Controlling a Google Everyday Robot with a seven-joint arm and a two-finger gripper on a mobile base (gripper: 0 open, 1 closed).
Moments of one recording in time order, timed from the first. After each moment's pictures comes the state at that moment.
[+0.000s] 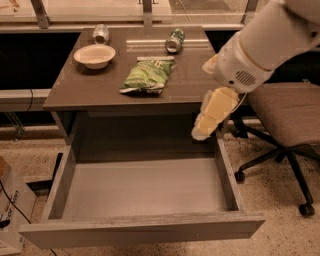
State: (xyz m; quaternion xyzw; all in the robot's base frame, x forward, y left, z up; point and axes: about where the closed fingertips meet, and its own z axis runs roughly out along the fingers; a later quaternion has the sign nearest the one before) arm 0.500 -0.101 0.940 -0.61 0.75 0.08 0.25
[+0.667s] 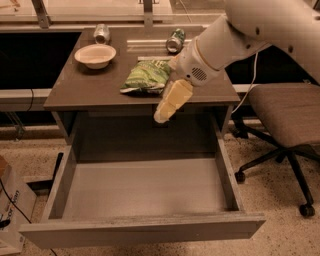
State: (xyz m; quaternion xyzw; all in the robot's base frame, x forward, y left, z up) arm 0.576 -0.027 0.910 -0.60 0.72 0.15 0.31
